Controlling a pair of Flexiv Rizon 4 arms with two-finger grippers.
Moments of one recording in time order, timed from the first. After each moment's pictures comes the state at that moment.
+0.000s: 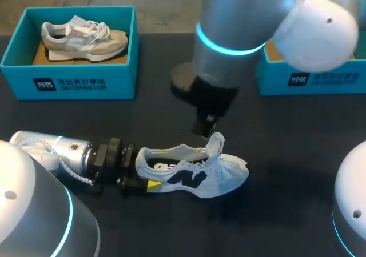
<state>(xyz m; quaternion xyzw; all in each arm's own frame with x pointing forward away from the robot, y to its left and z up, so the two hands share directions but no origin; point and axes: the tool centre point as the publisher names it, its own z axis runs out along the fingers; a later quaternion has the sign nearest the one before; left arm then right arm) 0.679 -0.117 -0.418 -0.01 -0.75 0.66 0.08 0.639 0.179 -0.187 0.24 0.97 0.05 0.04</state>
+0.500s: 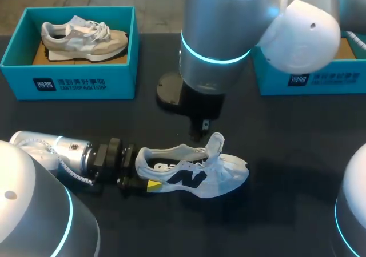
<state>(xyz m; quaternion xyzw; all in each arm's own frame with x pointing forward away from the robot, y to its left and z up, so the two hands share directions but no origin) 0.679 -0.117 -0.418 -0.01 -0.75 0.66 0.08 0.641 0.192 -0.196 0.08 0.99 0.05 0.05</state>
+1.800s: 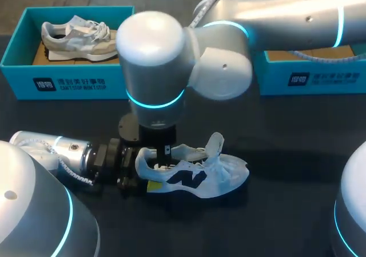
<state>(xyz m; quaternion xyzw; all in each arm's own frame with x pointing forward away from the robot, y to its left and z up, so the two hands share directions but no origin) 0.679 -0.117 -0.418 -0.01 -0.75 0.66 0.08 0.671 0.269 -0.306 -0.02 1.00 0.00 0.06</state>
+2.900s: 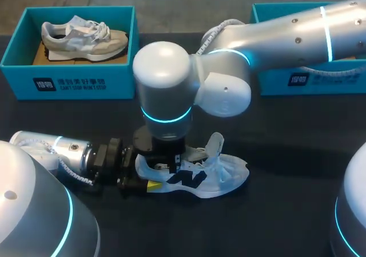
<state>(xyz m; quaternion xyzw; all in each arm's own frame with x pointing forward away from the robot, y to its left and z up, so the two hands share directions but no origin) 0.679 -0.117 -0.418 -0.01 -0.75 0.66 0.08 0.696 0.243 -0.385 -0.01 1.00 -0.01 0.04</state>
